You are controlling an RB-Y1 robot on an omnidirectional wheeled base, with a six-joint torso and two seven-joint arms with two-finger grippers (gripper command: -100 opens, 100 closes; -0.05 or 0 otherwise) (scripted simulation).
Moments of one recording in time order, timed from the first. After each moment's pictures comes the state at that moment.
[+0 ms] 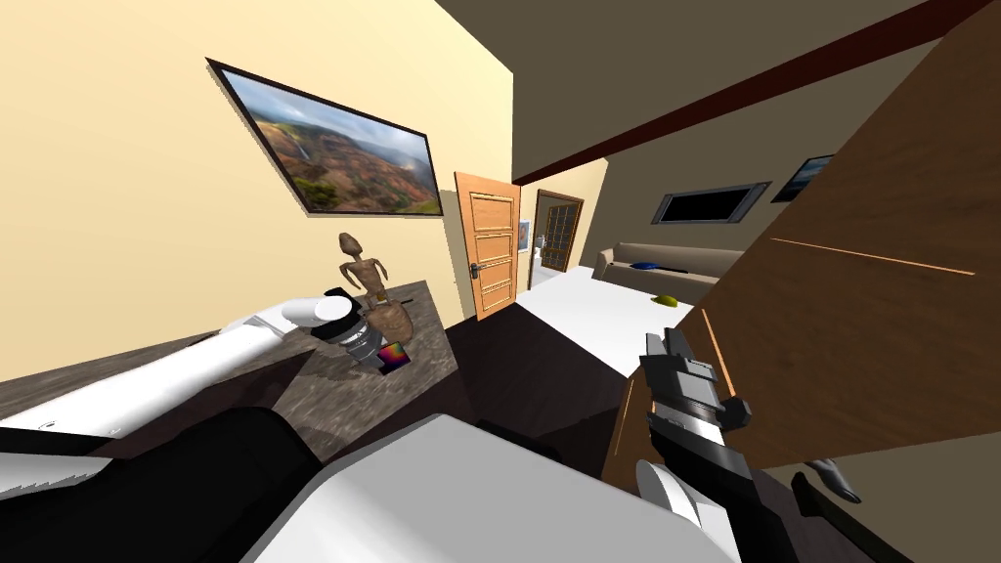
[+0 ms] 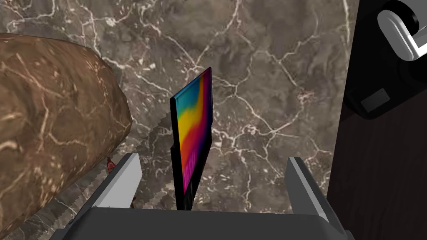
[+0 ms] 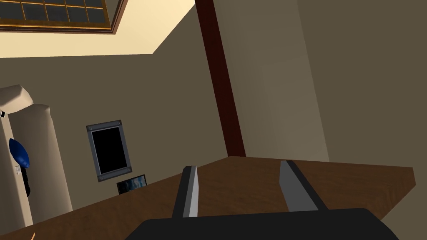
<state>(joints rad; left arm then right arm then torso) 0.51 1.29 0.53 -1.67 1.43 1.48 0.65 0.54 -0.02 -0.01 -2.25 -0.10 -0.41 0.16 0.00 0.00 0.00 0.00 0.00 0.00</state>
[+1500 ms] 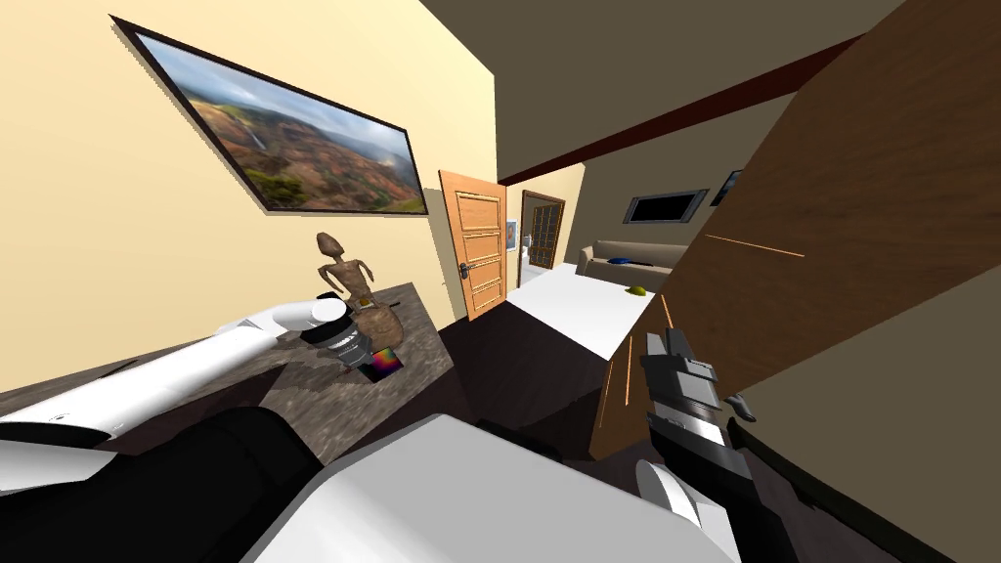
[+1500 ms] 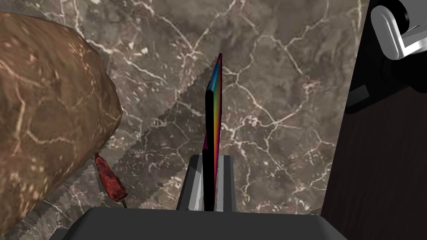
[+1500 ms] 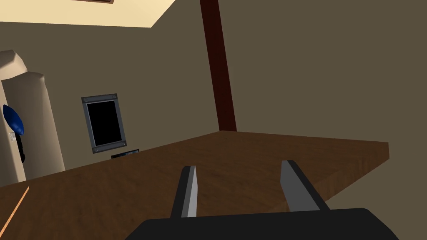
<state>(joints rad) 0.50 1.31 0.48 -1.52 1.44 1.50 0.66 0.54 -0.02 -0.01 -2.25 -0.10 -0.41 0.16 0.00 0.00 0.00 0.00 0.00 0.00</state>
